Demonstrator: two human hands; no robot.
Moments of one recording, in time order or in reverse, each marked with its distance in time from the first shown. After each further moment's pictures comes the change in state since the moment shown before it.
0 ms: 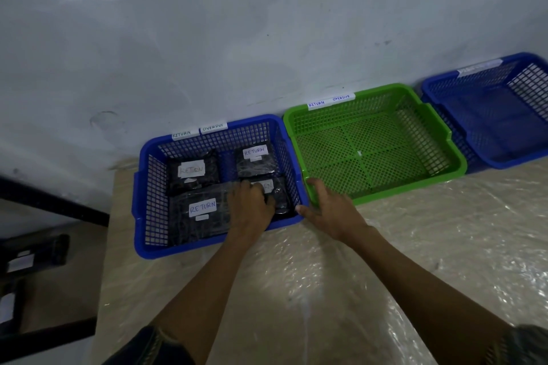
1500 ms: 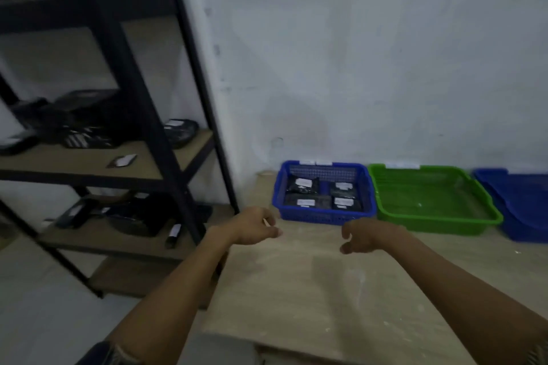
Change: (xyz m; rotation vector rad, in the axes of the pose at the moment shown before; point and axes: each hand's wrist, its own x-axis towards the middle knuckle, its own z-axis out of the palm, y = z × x) left_hand -0.336 -0.101 -0.213 -0.211 -0.141 -0.064; right_hand -0.240 -0.192 -0.061 -0.636 -0.412 -0.206
